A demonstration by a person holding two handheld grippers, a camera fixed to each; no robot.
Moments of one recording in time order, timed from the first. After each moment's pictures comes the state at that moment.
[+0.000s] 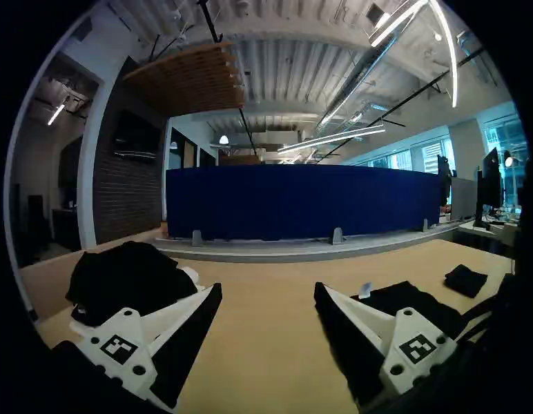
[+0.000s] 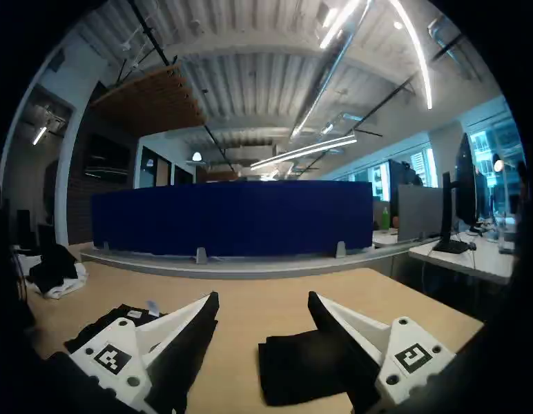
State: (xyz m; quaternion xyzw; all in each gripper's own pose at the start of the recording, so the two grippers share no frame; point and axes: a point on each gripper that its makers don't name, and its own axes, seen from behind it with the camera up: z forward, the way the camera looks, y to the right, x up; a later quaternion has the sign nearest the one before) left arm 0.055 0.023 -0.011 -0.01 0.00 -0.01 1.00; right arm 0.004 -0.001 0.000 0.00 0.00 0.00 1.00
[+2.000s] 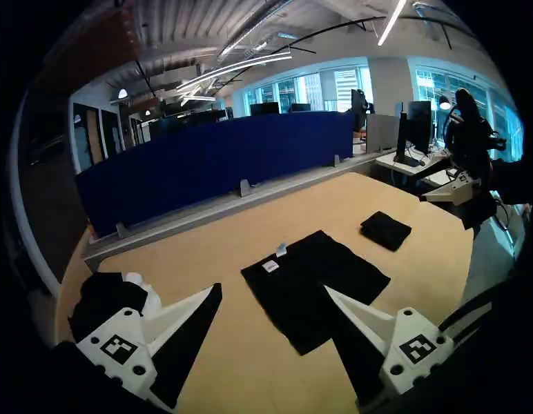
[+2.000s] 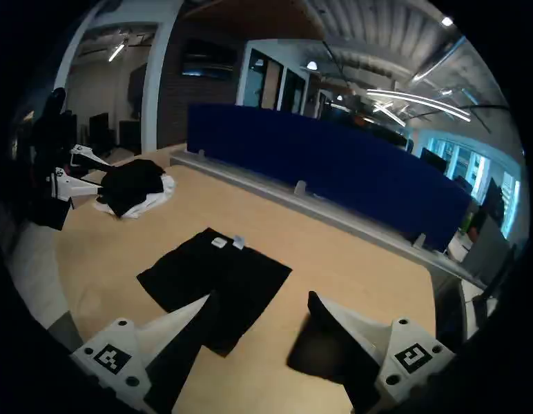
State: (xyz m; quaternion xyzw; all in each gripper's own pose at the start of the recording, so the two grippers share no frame) left arm 0.121 0.093 -0.047 -0.25 -0.20 0.10 0.94; right arm 0.033 -0.082 -0.042 0.25 -0.26 -0.14 0.92
